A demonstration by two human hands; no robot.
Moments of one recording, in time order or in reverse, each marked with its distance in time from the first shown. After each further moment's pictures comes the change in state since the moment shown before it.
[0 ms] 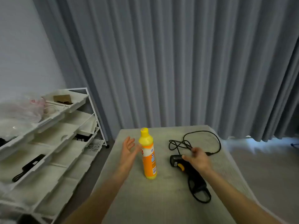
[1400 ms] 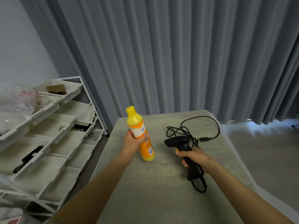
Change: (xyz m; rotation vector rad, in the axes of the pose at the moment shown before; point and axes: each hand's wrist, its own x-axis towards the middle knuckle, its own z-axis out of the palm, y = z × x) left_hand 0.008 -0.002 0.032 0.069 -0.030 -0.117; right_hand -0.013 0.015 -0.009 0.320 -0.518 0.126
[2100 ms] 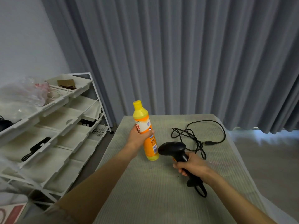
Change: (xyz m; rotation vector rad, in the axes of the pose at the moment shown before) left_hand -0.007 0.020 -0.001 0.035 0.031 -0.037; right_hand -0.027 -0.008 0.030 -0.145 -0.144 -0.127
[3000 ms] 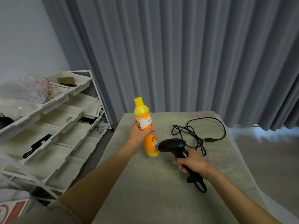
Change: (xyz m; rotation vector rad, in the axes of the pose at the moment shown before) left_hand -0.002 0.001 0.001 0.011 -0.015 -0.011; right_hand 0.001 0.001 -0.001 -0.019 -0.024 -0.012
